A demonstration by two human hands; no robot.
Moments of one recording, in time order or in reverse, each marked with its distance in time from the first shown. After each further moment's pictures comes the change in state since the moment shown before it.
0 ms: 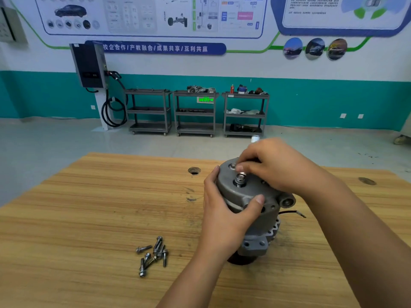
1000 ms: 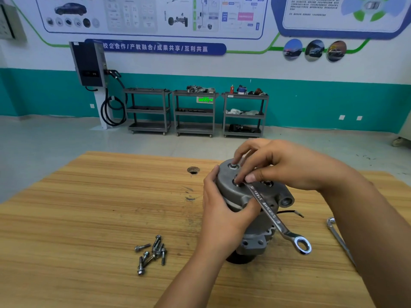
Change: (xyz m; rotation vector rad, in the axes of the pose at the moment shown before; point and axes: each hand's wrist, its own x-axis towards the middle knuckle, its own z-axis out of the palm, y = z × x) left_hand 0.001 -0.003 0.001 -0.007 -0.005 -0.008; right_hand -0.013 0.008 -0.020 0.371 -0.210 -0.209
